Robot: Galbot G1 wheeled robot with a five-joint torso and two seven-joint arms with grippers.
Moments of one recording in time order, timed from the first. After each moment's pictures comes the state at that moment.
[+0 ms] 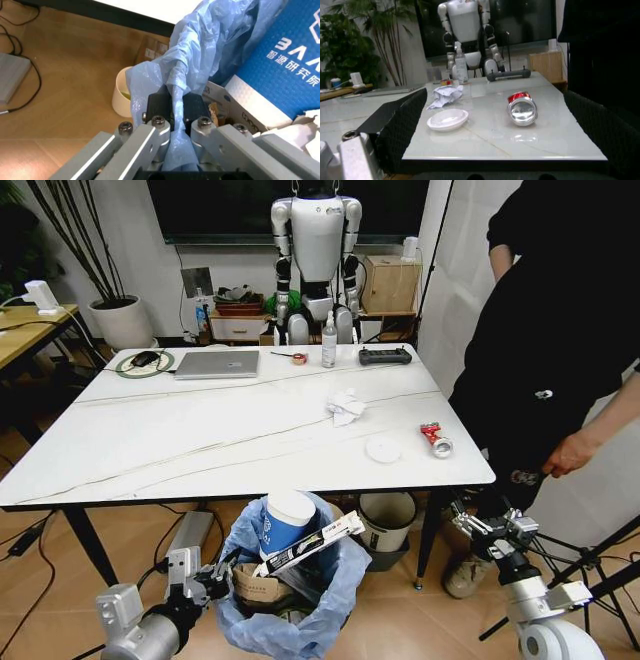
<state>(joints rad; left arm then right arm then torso) 1.92 -1.02 -0.62 -2.47 -0.97 0.43 -0.27 -1.56 1.28 0.74 1.87 0.56 0.30 -0.40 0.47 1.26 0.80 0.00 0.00</state>
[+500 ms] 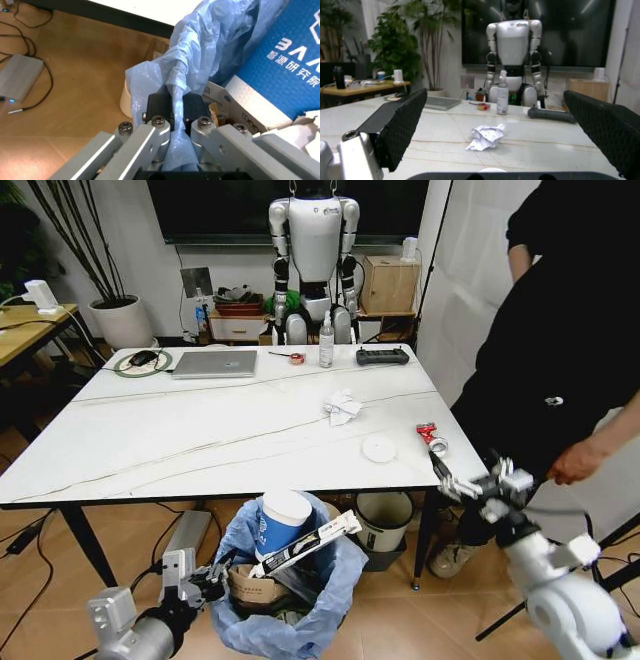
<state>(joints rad) 1.96 -1.04 -0.67 -2.50 -0.96 0.43 -0.28 -1.40 0.92 0.54 2.07 0.64 0.15 -0.18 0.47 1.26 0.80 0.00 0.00</state>
